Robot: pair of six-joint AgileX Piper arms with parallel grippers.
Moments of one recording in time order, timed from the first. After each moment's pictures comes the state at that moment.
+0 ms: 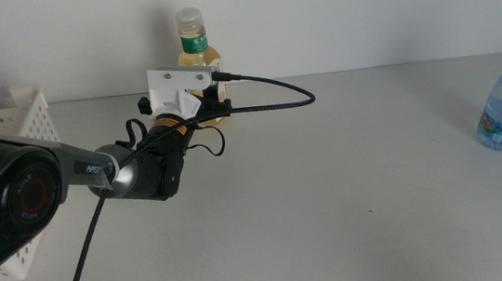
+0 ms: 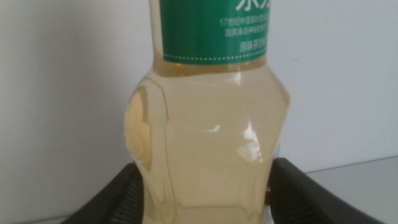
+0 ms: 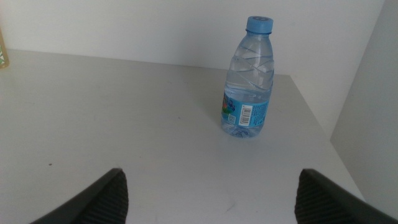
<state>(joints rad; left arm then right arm) -0.34 2.30 -1.31 -0.12 -0.91 0.02 -0.02 -0.01 0.03 -0.01 0.21 -0.07</state>
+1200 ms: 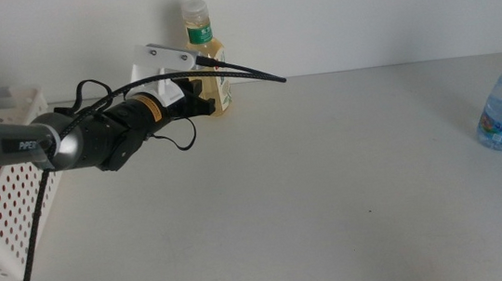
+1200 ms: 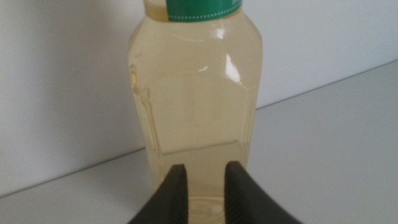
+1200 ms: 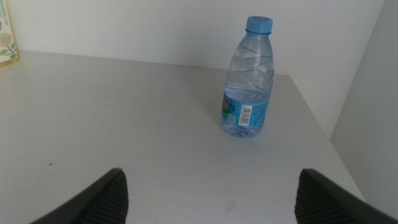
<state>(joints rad) -0.24 2.14 -1.31 0.39 -0.49 -0.33 -0.02 -0.01 0.03 -0.01 0.21 -0.07</state>
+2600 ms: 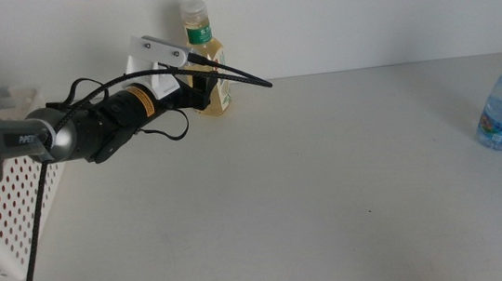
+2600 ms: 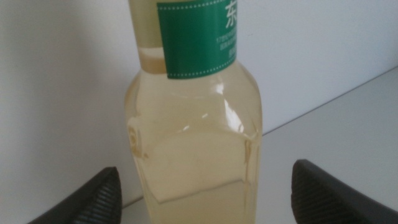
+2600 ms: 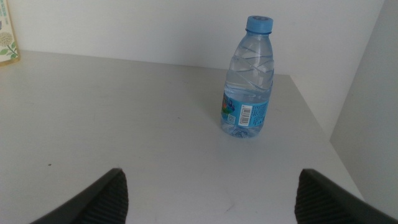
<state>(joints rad) -0.17 2.21 -1.41 0.66 -0.62 -0.48 -0.02 -0.01 0.03 -0.01 0.21 -0.07</state>
